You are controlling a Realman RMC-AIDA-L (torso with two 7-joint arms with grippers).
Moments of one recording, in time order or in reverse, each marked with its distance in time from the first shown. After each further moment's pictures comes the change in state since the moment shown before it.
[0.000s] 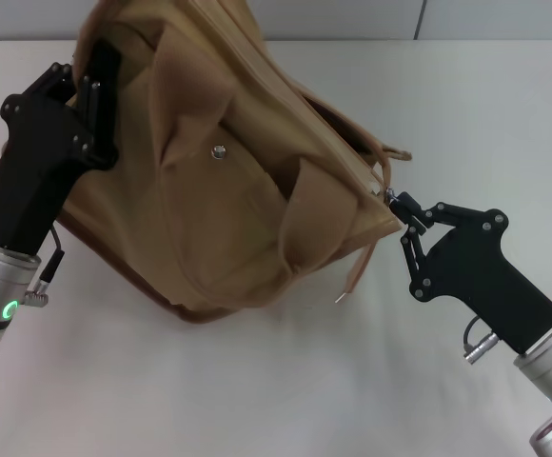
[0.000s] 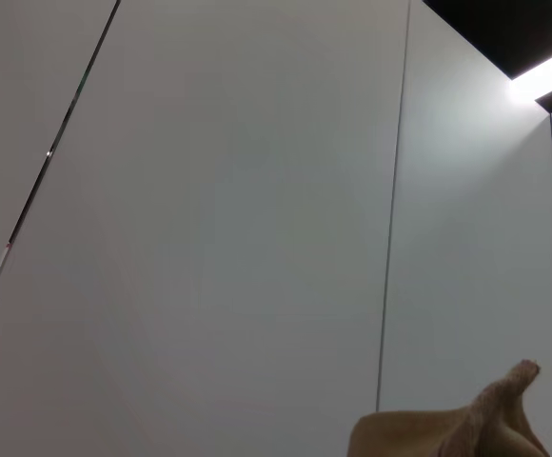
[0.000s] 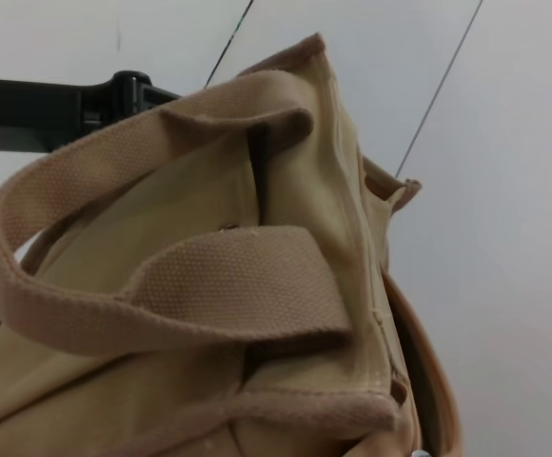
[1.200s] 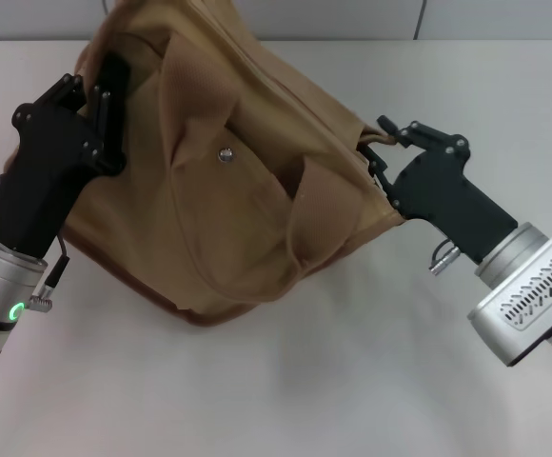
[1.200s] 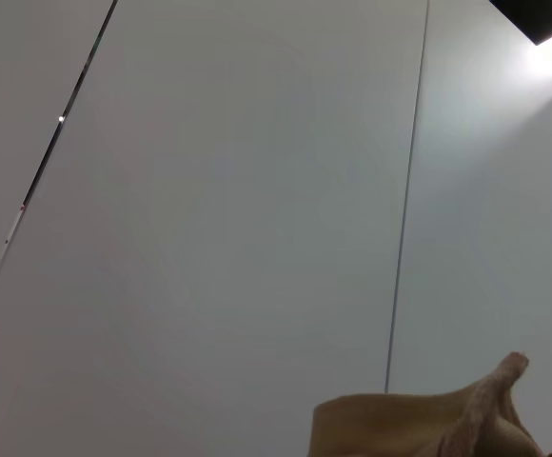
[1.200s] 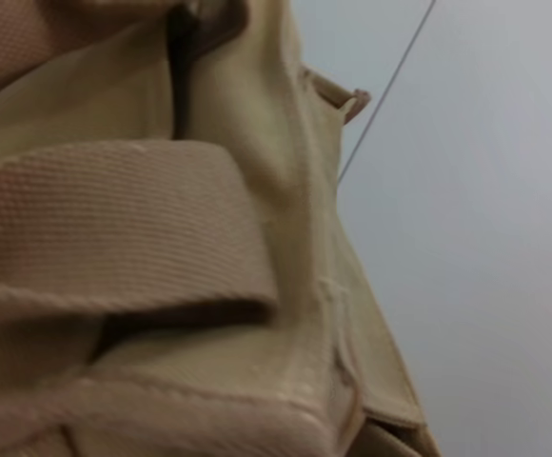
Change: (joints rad) left arm 0.003 0.000 0.002 0.000 0.005 -0.052 -0.011; right arm 0.173 0.000 0.154 -0.004 -0.003 0.251 0.028
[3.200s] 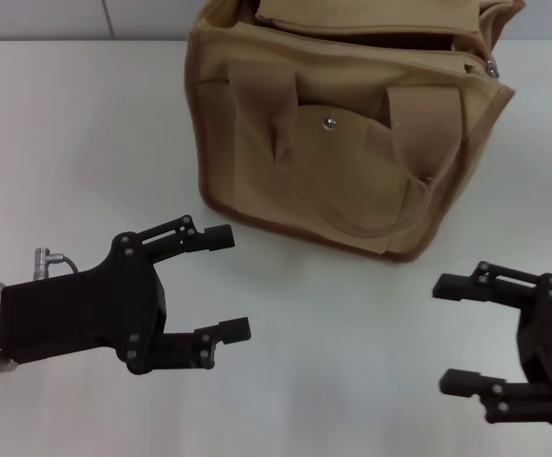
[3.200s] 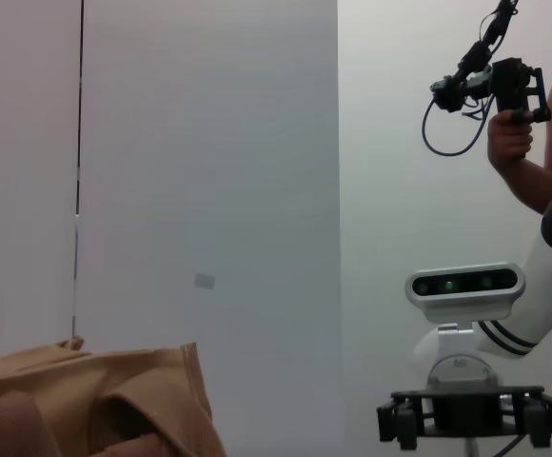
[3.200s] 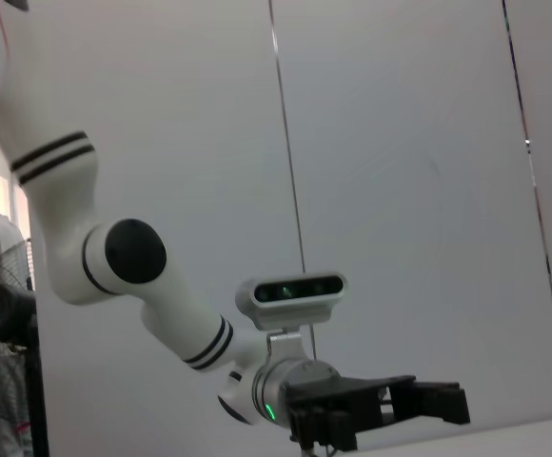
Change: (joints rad) left arm 0.002 0.032 0.340 0.525 0.434 0.190 -0.343; right arm -0.117 -0.046 -0.278 -0.611 -0.423 -0.809 1.145
